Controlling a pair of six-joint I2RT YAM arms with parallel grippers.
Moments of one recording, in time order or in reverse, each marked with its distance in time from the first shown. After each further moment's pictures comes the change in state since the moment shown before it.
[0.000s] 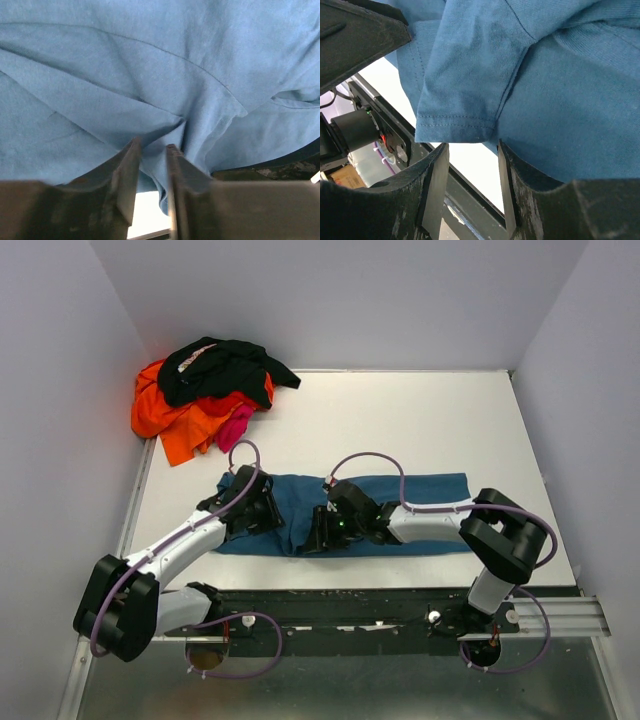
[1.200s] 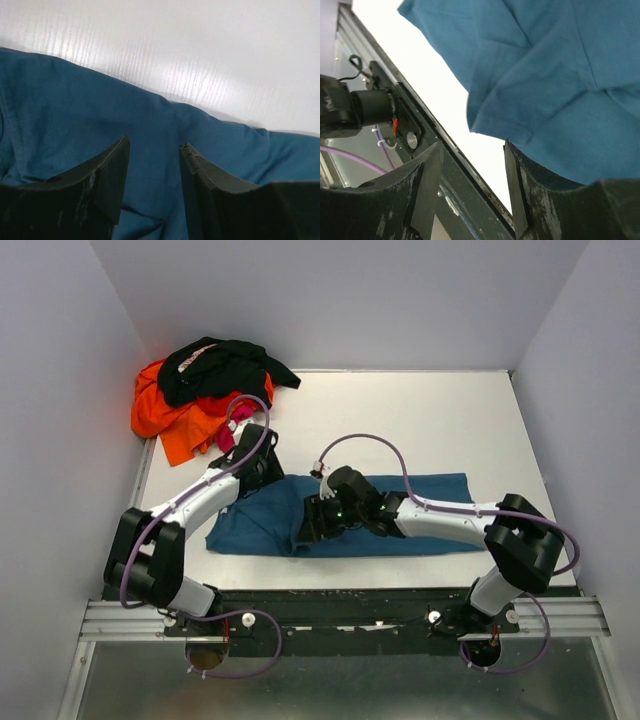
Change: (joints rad) left arm 0.087 0.327 0.325 0.088 -0.226 0.071; right arm 0.001 -0.092 0.114 -0.075 -0.041 -0.251
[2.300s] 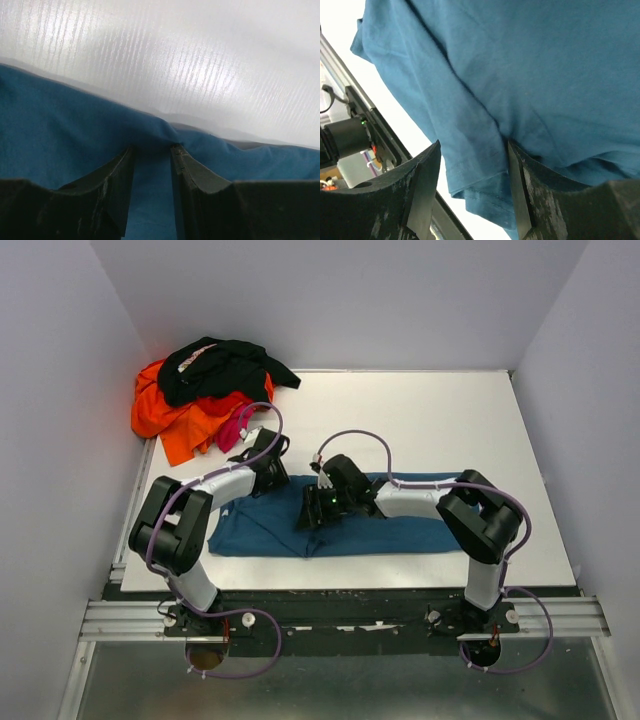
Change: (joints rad) left arm -0.020 0.185 0.016 0.086 0.000 -0.068; right arm -0.116 0.263 0.090 0.050 -0.097 0.008
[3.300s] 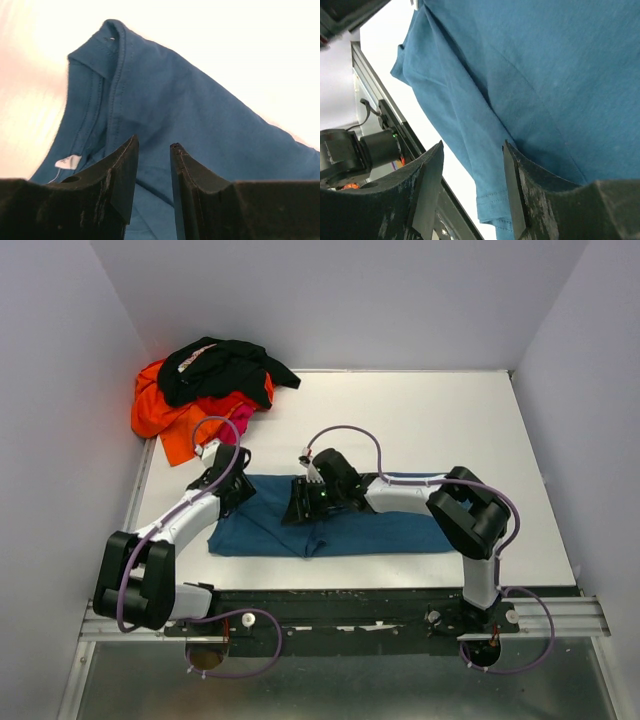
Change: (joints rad) left arm 0.164 -0.378 -0.257 -0.051 -0.068 0.005; right arm 0.004 0.069 0.119 0.030 -0.050 0.070
